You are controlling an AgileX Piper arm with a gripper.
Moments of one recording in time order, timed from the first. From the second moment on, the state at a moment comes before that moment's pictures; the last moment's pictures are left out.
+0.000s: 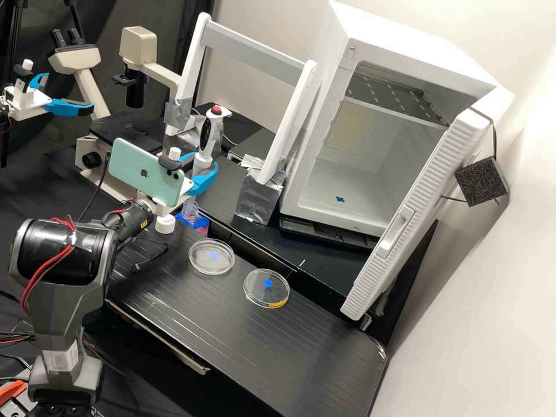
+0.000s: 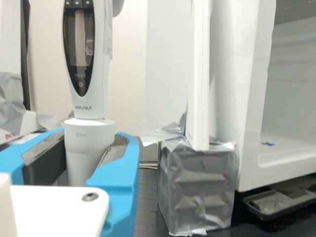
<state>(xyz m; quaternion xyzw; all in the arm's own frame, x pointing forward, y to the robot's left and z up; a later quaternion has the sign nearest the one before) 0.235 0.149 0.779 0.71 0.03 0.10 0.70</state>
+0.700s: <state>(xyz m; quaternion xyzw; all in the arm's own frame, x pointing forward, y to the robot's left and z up) 0.231 0.152 0.787 0.71 0.03 0.12 0.69</state>
